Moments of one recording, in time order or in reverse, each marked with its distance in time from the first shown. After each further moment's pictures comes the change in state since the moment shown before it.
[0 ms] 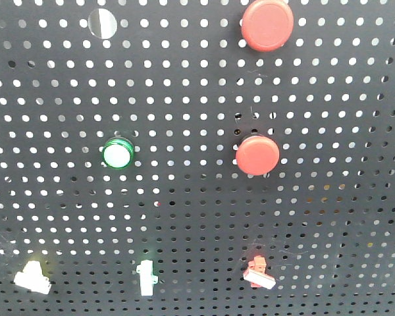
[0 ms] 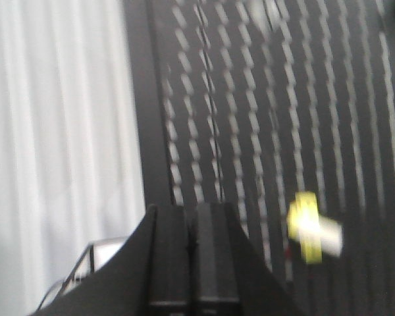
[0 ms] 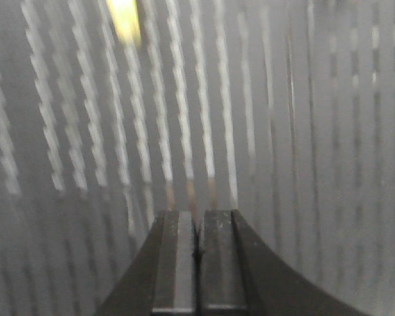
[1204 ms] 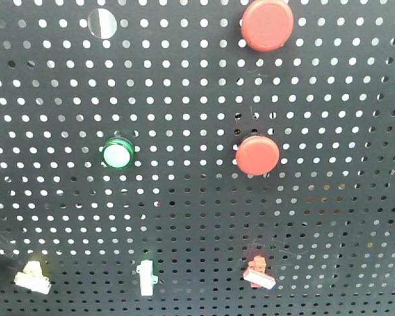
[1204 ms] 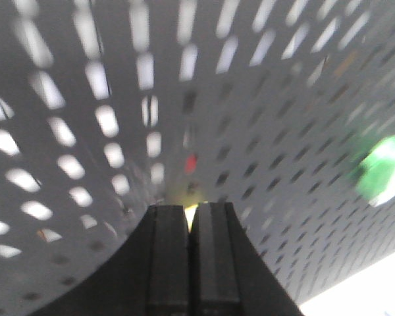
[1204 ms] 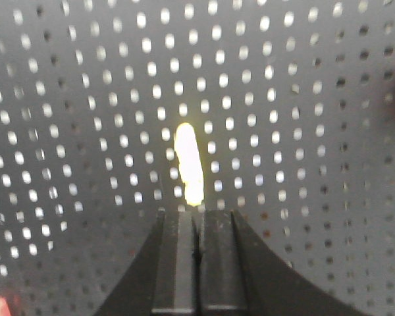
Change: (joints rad) left arm -0.181 0.778 -0.547 -0.509 0.454 0.498; right arm 0.000 0.321 -0.540 0.210 0.403 -0.079
